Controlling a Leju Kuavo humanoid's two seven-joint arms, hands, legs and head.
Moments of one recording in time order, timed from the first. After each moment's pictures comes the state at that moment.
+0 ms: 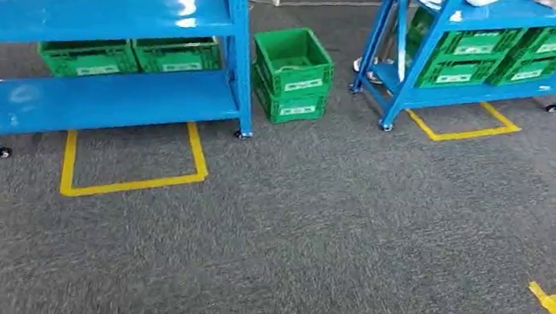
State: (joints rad) left arm 0.67 -0.35 0.32 -1.51 -0.71 0.06 -0.25; right arm 0.69 0.36 -0.54 -1.84 0.16 0.38 -0.23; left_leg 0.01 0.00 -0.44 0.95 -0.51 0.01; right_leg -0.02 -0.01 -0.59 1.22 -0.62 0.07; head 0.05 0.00
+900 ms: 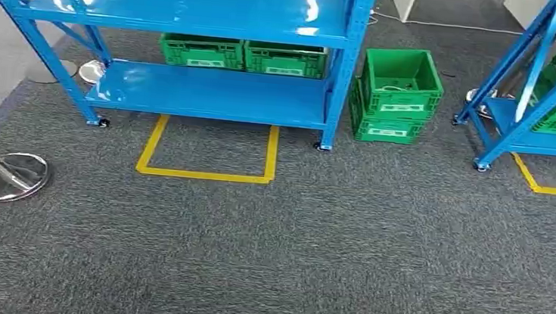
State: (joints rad) left arm 0.68 -0.36 0.33 -1.51 -0.71 0.08 -0.25; right arm 0.70 0.36 -0.53 -1.84 0.16 0.39 -0.24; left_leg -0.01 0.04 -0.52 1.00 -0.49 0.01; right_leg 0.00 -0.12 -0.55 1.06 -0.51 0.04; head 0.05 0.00
